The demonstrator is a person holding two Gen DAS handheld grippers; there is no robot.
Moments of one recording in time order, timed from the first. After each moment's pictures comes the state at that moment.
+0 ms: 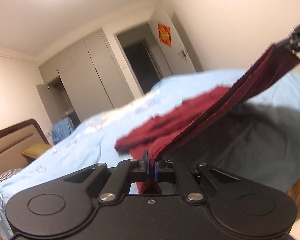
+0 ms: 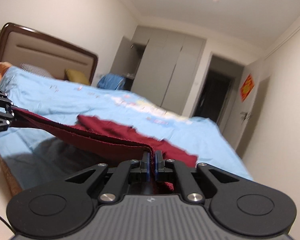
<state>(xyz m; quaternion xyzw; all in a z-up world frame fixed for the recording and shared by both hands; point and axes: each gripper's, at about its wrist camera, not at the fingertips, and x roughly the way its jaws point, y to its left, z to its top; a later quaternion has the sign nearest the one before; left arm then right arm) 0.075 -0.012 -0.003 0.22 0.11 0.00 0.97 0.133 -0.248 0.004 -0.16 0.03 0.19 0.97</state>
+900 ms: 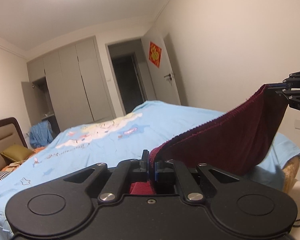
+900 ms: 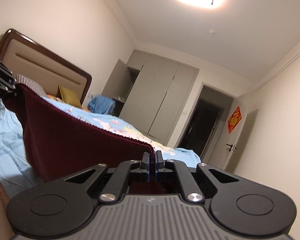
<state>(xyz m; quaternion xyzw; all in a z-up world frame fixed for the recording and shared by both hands) 0.060 -0.002 0.129 0.15 0.10 -0.08 0.98 0.121 -0.262 0.067 -0.19 -0.04 0.17 0.97</state>
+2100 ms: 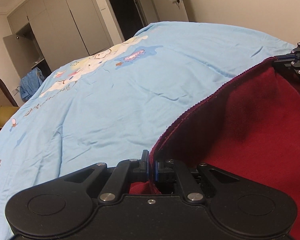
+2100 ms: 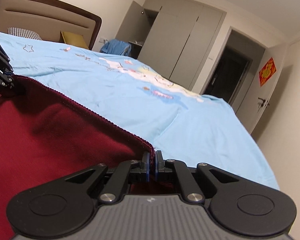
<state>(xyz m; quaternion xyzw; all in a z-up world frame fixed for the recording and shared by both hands) 0.420 0.056 0.002 0.18 0.31 -0.04 0.93 0.454 -0.163 -0.053 -0.22 0.13 0.20 0.95</state>
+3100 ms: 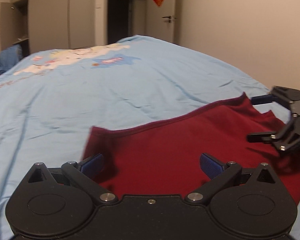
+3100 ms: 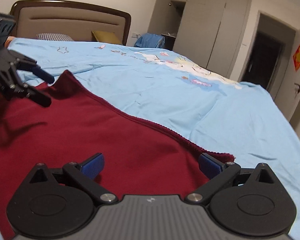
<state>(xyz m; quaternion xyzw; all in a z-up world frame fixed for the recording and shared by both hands) 0.394 0.062 -0.002 0.03 0.29 -0.15 0.95 0.448 -0.182 -0.042 -0.18 0.19 0.32 0.91</state>
